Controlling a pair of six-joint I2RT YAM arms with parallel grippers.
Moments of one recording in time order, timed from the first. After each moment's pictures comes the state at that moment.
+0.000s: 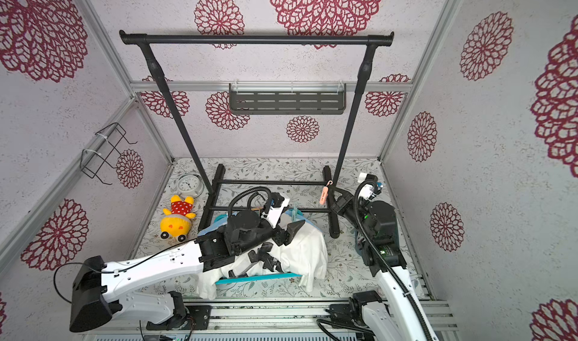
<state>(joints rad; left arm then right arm) -1.12 1.37 1.06 0.11 -0.23 -0.16 0.22 0.75 0.72 0.04 -0.37 0.94</state>
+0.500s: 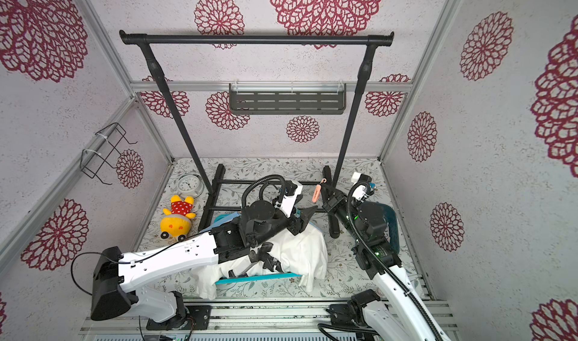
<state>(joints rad) -1.13 1.51 1.26 0.10 -0.27 -0.18 0.37 0.75 0.73 0.06 -0.16 0.92</state>
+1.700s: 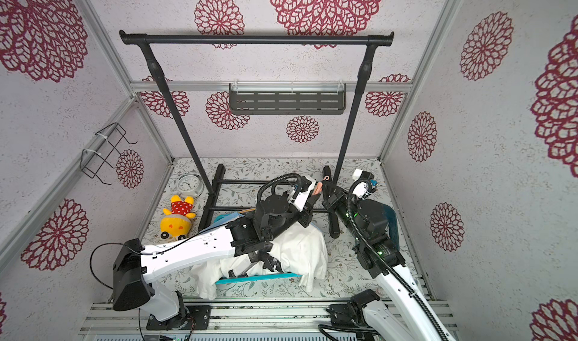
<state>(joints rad) -1.13 1.63 1.37 0.14 -0.35 -0.03 0.42 0.76 0.82 -0.06 -0.08 0.87</state>
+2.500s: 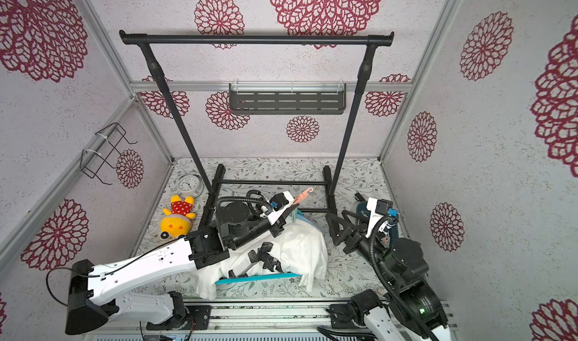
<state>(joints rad) -1.10 1.30 1.12 0.09 -0.17 0.31 0.42 0.40 0.88 -0.52 -0.21 0.60</state>
